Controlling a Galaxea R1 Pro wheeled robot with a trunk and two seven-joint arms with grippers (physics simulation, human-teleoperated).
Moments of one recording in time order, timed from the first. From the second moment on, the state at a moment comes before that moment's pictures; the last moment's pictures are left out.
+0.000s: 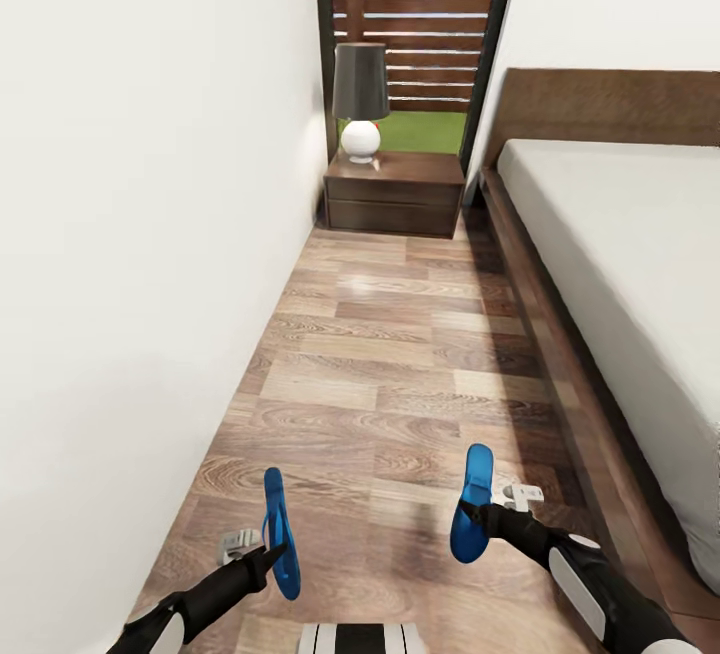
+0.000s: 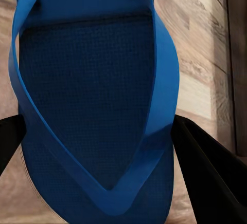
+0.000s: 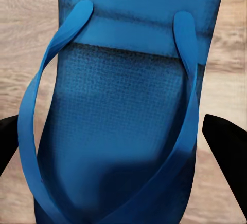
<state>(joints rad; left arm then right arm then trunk) -0.33 0.09 0.00 -0.61 0.42 0.11 -0.70 -0.46 -0.23 0.19 -0.68 -0.48 0.19 0.35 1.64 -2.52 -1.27</state>
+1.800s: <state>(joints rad) -0.33 0.05 -0.05 -0.53 0.36 0.08 -0.65 -0.46 -0.22 0.19 -0.30 -0.48 0.16 0.34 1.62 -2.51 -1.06</state>
